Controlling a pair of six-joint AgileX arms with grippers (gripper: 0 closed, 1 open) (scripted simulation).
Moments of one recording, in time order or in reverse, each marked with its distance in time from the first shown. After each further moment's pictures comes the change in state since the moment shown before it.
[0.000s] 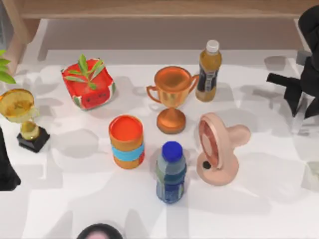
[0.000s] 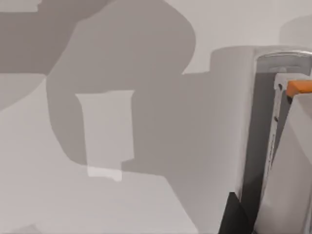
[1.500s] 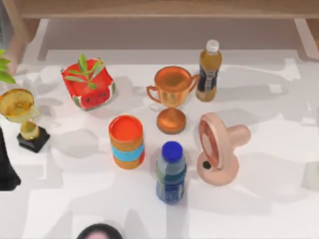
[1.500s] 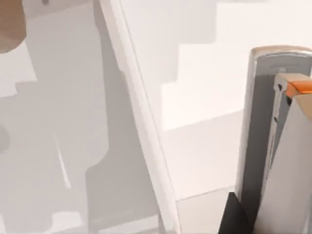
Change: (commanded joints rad) left arm 0.000 0.000 0.000 0.000 0.000 0.000; right arm -0.333 -0.033 0.602 -0.375 0.019 -0.447
